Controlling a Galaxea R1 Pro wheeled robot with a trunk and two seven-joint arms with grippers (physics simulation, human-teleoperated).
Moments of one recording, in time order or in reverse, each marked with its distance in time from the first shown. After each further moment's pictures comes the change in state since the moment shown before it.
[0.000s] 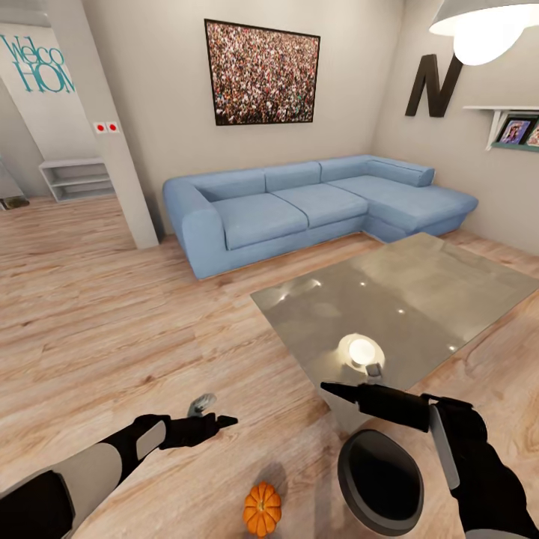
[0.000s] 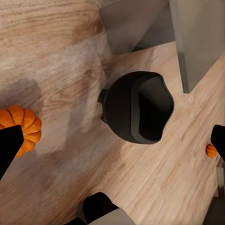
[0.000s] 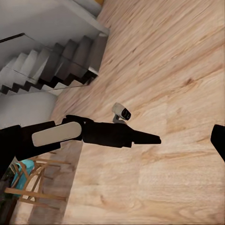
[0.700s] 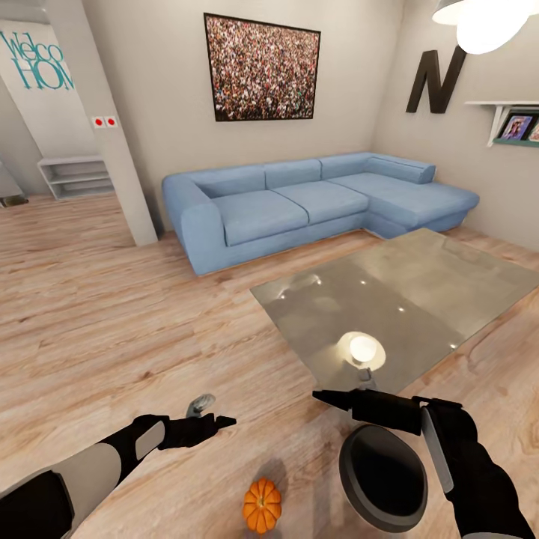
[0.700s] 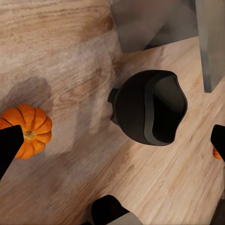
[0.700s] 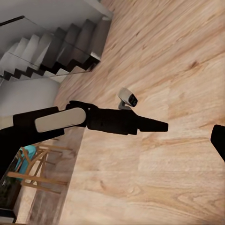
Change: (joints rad) left arm 0.001 0.003 0.002 0.003 -0.001 0.000 0.011; right arm 0.008 -0.004 0.062 0.008 0.002 0.000 0.006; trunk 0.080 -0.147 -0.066
